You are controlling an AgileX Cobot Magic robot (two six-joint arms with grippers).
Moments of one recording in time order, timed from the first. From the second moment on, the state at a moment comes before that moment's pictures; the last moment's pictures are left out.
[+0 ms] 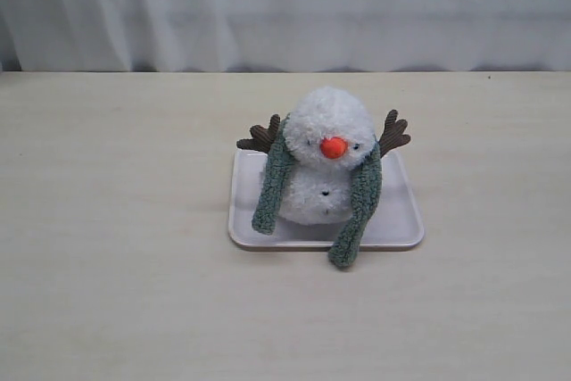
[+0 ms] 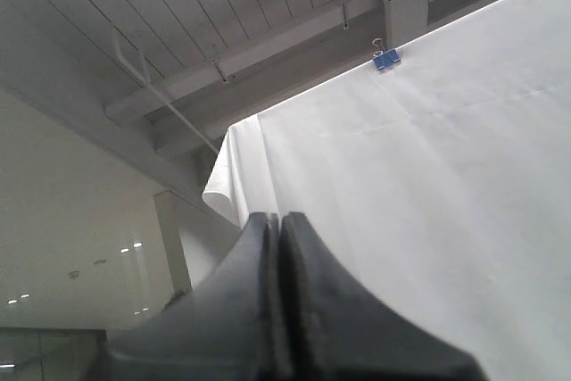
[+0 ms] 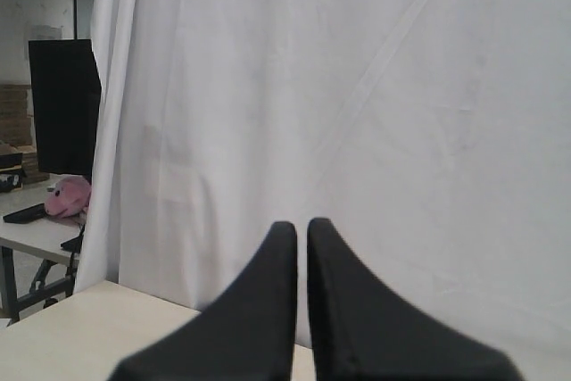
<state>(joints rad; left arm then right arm) -0.09 0.00 -0.51 0.02 -0.18 0.50 0.12 0.41 -0.59 -1.75 -0.31 1.75</state>
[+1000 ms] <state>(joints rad) -0.09 0.00 -0.20 0.05 -0.17 0.13 0.12 0.41 -0.59 -1.75 -0.31 1.75</state>
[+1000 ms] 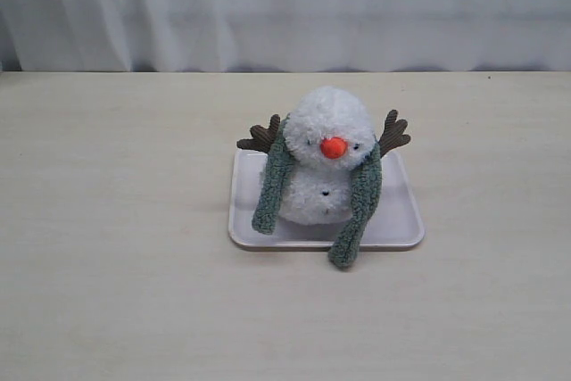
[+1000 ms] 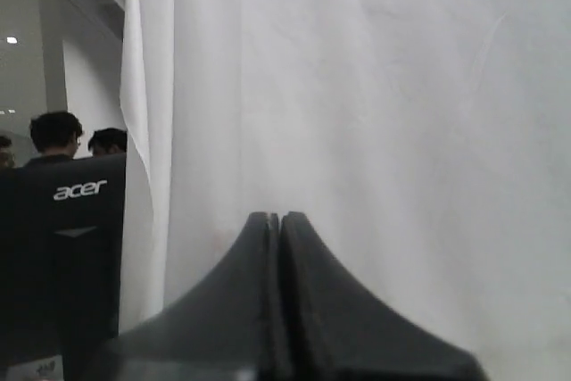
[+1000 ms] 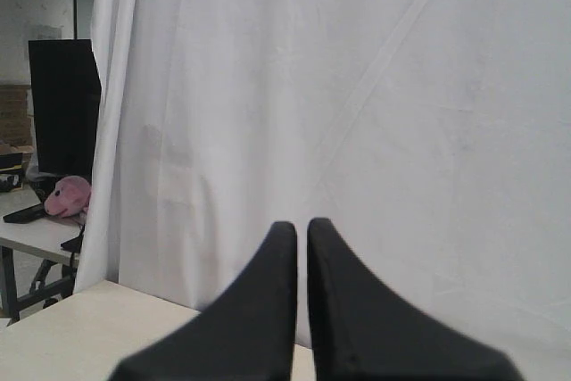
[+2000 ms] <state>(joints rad) -0.09 0.00 0.00 0.05 0.07 0.08 0.12 0.41 -0.59 -1.75 -0.31 1.75</state>
